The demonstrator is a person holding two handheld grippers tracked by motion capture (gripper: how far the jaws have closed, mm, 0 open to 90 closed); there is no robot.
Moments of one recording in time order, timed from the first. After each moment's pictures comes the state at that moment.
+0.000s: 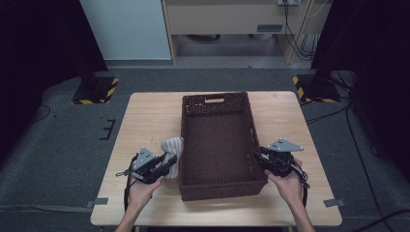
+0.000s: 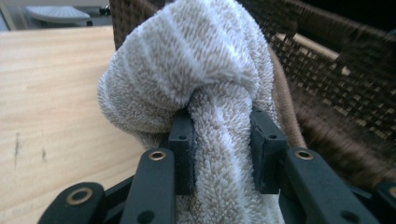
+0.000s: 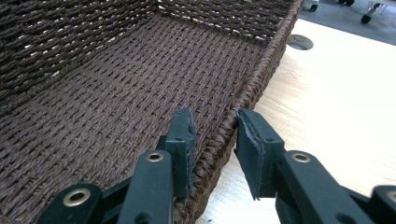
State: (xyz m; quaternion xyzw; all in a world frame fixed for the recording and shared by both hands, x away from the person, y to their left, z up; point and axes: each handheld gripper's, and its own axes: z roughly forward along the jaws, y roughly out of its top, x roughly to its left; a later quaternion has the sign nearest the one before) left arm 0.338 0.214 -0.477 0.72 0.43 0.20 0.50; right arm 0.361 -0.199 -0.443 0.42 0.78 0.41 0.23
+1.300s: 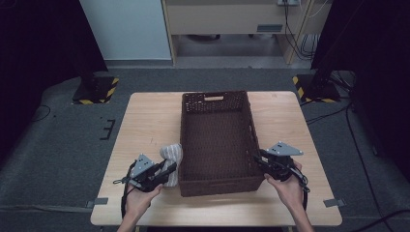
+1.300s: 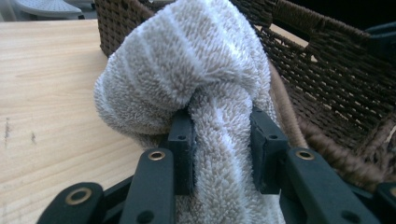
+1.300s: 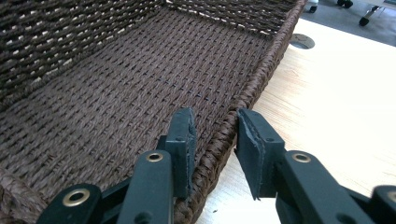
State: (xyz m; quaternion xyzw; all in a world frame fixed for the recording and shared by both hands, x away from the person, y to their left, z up) left arm 0.314 0.213 -0.471 0.72 0.43 0.19 0.51; right arm 0.351 -0.197 -0.443 0.42 0.78 0.40 0.24
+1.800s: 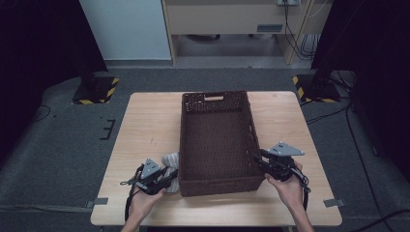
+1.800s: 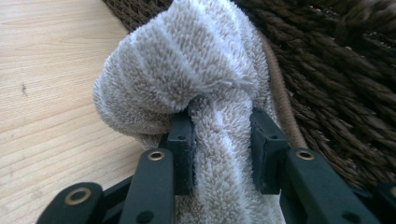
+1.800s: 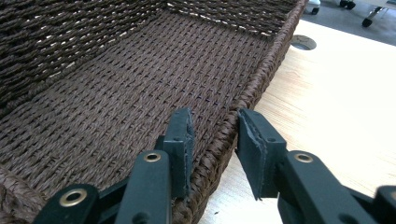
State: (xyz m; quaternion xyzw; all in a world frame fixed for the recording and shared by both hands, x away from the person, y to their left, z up) left arm 0.319 0.212 -0.501 0.75 0.44 0.17 0.45; right arm 0.351 -0.199 -0.444 0.42 0.78 0.41 0.23
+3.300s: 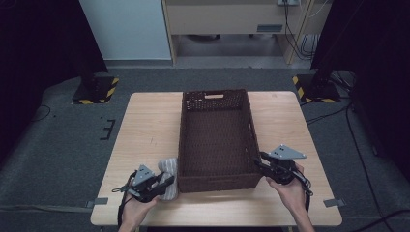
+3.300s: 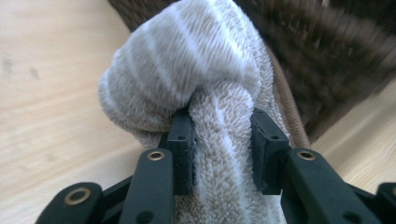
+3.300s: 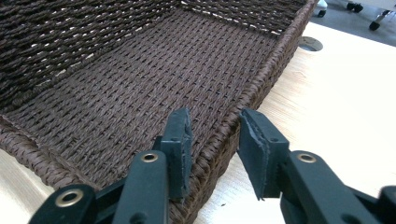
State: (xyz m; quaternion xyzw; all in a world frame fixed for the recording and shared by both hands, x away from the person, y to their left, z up) left arm 0.294 0.227 -0.485 0.74 0.45 0.16 0.47; right arm 0.341 -0.200 -0.441 0.40 0.78 0.42 0.23
